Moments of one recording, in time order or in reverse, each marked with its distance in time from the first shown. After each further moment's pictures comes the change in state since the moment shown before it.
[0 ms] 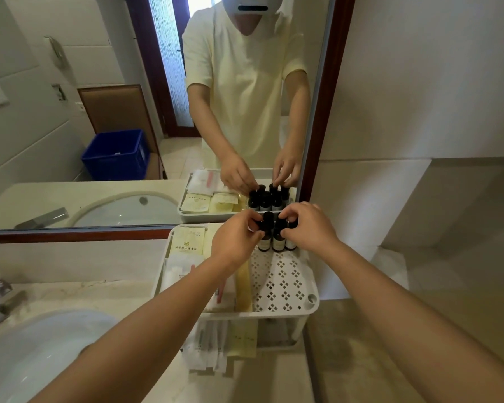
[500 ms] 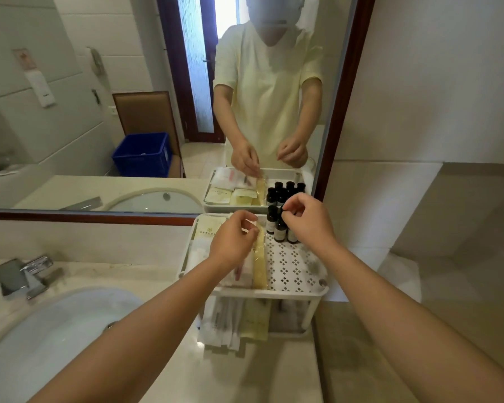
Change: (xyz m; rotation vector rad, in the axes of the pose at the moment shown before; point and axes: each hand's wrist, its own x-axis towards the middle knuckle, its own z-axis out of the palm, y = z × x) left_hand -0.055 -0.011 -0.033 -0.280 0.061 -0.149; right_hand -0.039 -0.050 0.004 0.361 0.158 -0.035
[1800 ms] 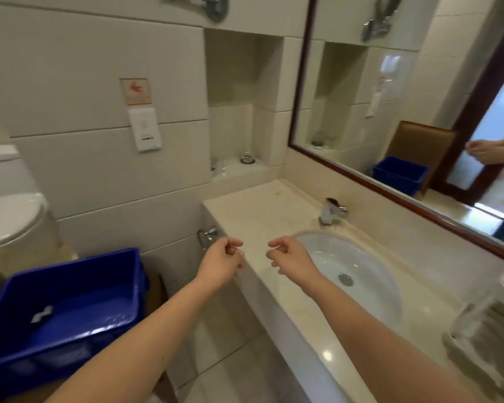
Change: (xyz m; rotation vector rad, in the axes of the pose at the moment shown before) left_hand -0.543 -0.193 -0.361 -0.252 0.881 -0.506; right_hand -0.447 -0.322 0.311 0.201 -1.097 -0.177
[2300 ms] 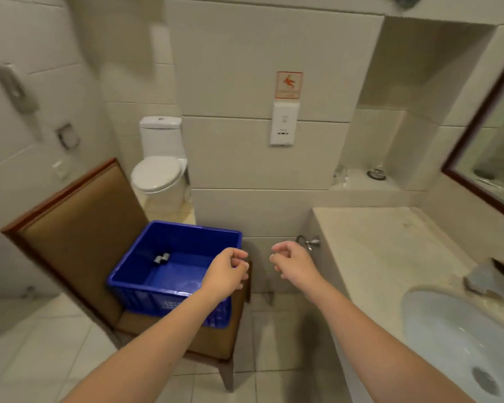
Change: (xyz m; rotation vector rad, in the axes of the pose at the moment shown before) left_hand -0.009 -0.082 -0.168 0.005 0.429 -0.224; right_hand 0.080 -0.062 0.206 -0.066 -0.421 -0.161
